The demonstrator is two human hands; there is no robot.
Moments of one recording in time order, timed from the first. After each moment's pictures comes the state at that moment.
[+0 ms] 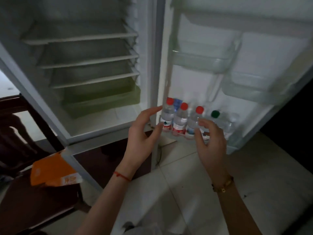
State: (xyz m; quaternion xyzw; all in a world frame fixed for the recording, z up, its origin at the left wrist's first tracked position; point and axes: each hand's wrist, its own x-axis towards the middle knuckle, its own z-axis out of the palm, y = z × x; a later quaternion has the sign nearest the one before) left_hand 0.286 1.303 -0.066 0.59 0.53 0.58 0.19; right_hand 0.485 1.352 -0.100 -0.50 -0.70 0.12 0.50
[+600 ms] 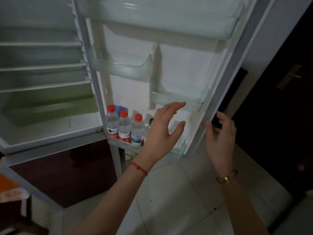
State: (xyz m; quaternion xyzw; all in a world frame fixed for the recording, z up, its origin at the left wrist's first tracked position) left_hand 0.553 1.391 -0.033 0.68 0.47 0.55 0.13; right_hand 0.735 1.443 -0.073 -0.55 -0.64 0.08 0.53
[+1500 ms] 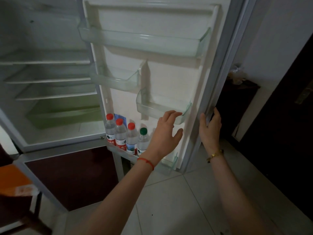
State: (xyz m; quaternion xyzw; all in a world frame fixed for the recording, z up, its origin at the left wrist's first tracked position) left_hand 0.619 1.429 -0.039 0.68 0.57 0.45 0.07; right_hand 0.765 1.521 -0.050 -0.54 -0.61 0.25 0.52
